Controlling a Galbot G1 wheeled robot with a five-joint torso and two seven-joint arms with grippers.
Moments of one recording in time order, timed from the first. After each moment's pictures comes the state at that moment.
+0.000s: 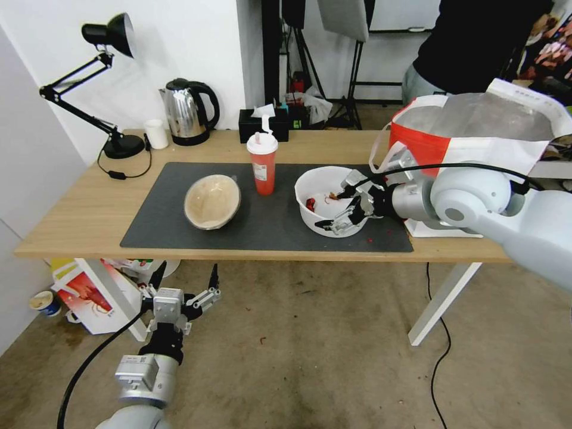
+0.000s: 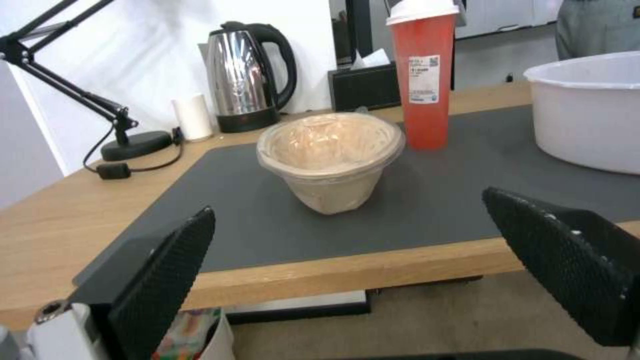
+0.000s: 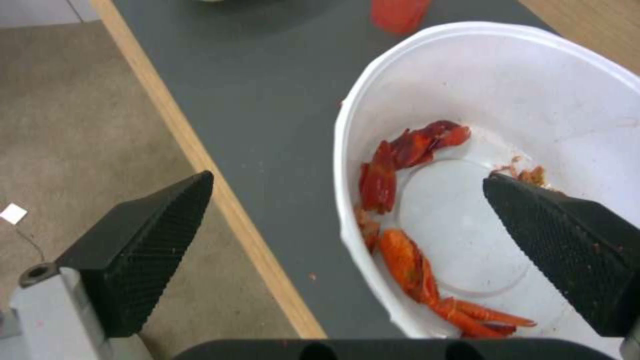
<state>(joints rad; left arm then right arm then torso) 1.80 -1.50 -0.55 -2.30 0.00 0.00 0.00 0.06 0.52 -0.66 1.91 1.15 -0.72 -0.18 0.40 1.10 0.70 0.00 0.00</state>
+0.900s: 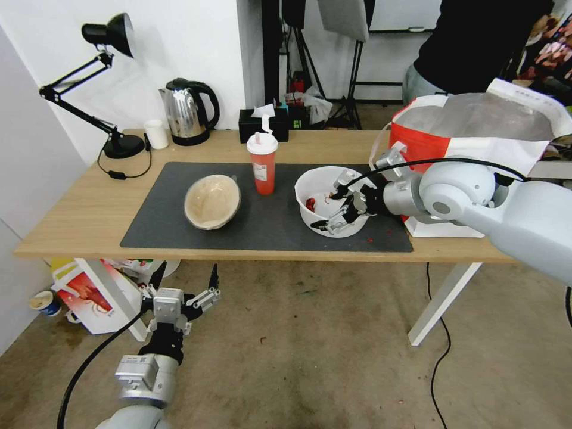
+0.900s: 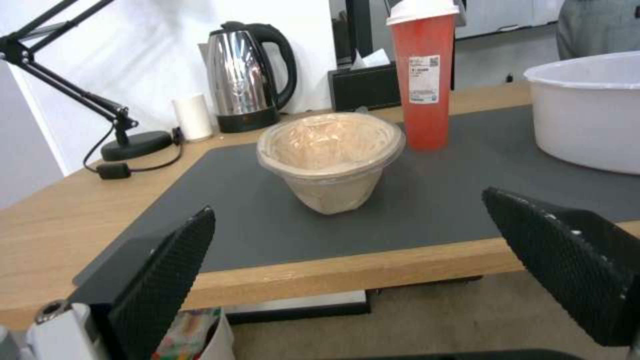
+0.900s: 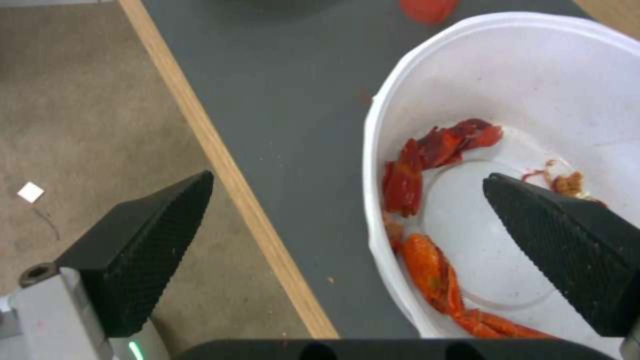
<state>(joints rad) 1.80 -1.50 -0.55 -2.30 0.00 0.00 0.00 0.13 0.55 -0.76 1.89 1.15 -0.72 -0.21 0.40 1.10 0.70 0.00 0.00</state>
